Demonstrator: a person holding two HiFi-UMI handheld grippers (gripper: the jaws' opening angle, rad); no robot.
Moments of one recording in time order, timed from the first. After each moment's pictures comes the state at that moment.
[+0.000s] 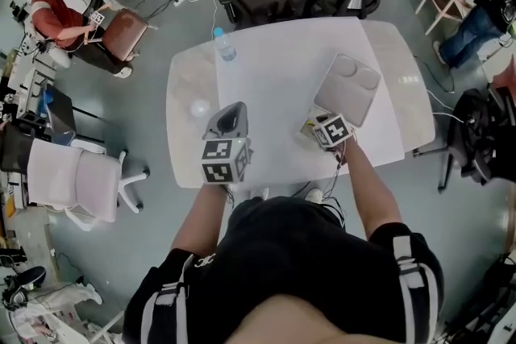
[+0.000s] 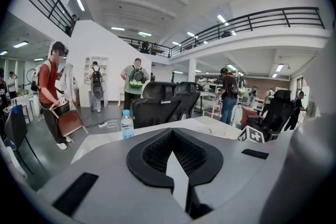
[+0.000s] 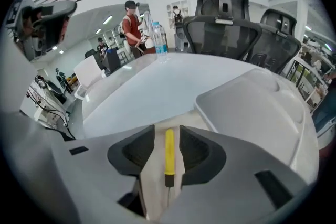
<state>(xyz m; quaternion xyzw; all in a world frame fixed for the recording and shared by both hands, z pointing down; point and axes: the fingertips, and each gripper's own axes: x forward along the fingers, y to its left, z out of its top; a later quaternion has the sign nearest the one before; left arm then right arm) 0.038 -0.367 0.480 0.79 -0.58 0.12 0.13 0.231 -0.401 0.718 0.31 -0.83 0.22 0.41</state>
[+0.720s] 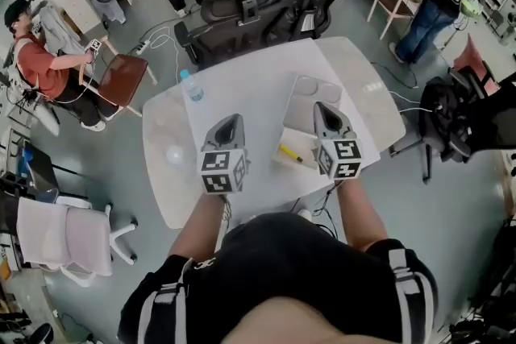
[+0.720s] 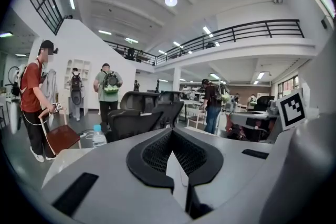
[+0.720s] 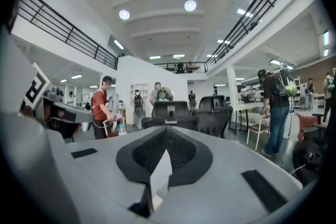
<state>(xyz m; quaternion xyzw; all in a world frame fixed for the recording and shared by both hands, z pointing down) 0.098 -0.398 0.449 0.85 -0.51 0.08 0.09 0.300 -0.404 0.447 0.60 -0.80 0.02 0.04</state>
